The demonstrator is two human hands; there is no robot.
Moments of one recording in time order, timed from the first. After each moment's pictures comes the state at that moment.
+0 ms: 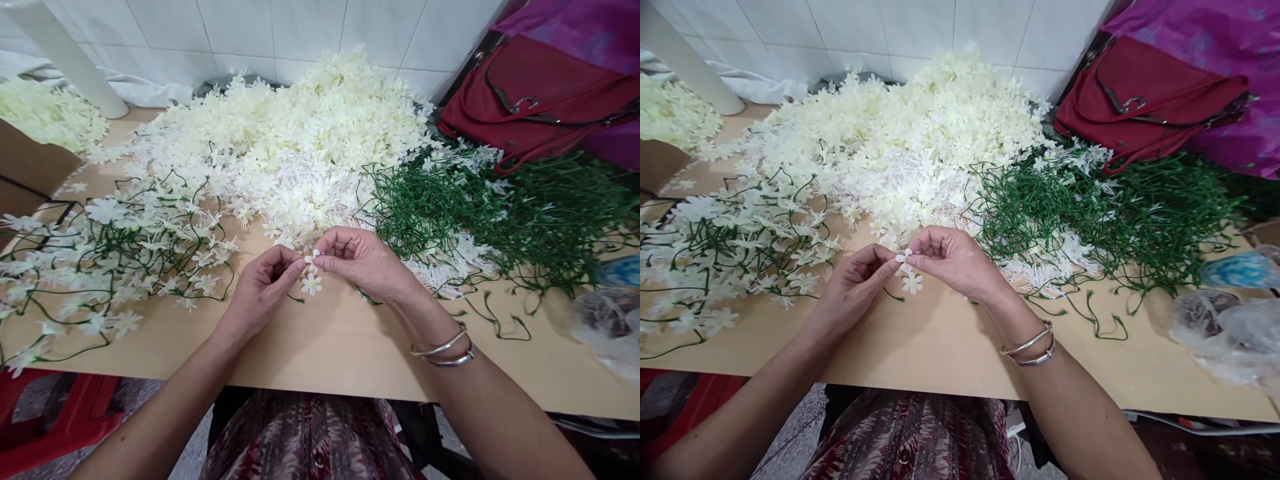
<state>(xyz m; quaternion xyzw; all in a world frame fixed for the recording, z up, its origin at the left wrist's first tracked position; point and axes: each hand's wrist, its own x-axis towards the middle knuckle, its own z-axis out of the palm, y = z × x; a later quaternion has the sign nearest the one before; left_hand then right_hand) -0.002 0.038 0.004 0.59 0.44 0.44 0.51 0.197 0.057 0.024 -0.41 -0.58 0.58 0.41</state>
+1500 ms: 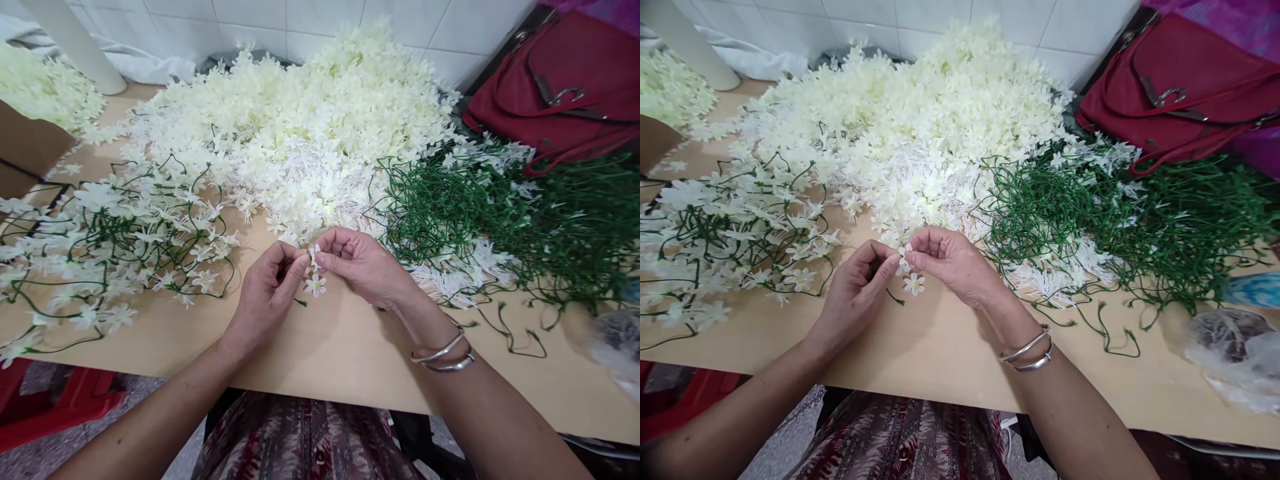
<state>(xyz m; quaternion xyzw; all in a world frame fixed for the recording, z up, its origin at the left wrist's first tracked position) 0.005 0.031 0.000 0.62 0.47 0.45 0.43 0.192 0.065 0.009 -0.38 -0.51 0.66 0.40</state>
